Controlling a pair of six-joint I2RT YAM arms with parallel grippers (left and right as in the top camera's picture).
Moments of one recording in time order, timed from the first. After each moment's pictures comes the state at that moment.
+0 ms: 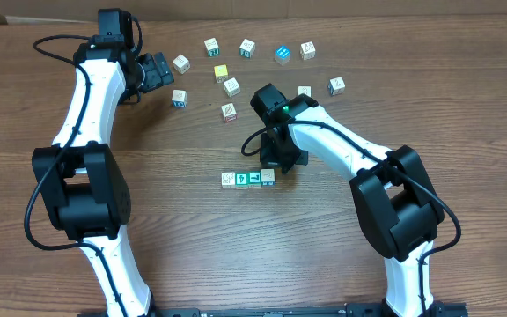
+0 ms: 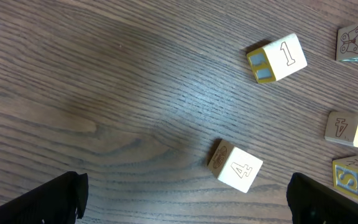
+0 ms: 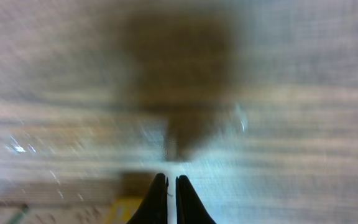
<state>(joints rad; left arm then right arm) 0.05 2.16 1.86 -0.85 0.02 -0.37 0.57 2.12 1.56 -0.92 -0.01 0.64</state>
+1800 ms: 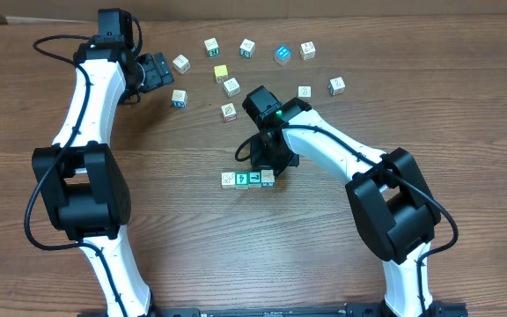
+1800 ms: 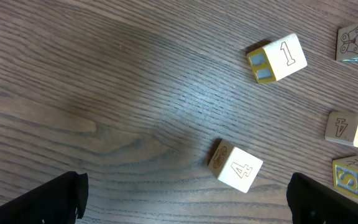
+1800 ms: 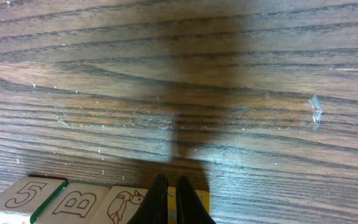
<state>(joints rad) 0.05 2.16 1.86 -0.85 0.02 -0.37 0.60 2.12 1.56 -0.90 -0.10 0.60</state>
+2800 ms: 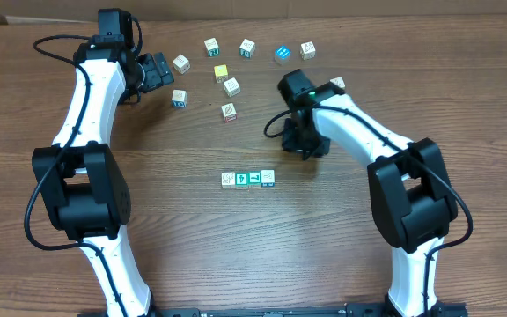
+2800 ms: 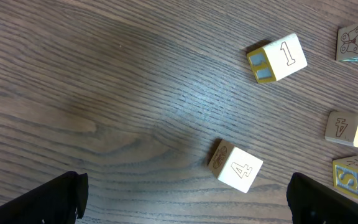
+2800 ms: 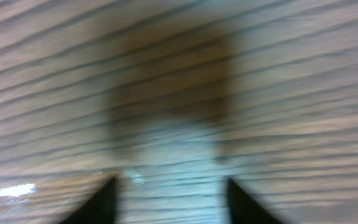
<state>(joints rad) 0.05 2.16 1.86 -0.85 0.02 -0.37 0.43 2.12 1.56 -0.94 0.02 0.62</state>
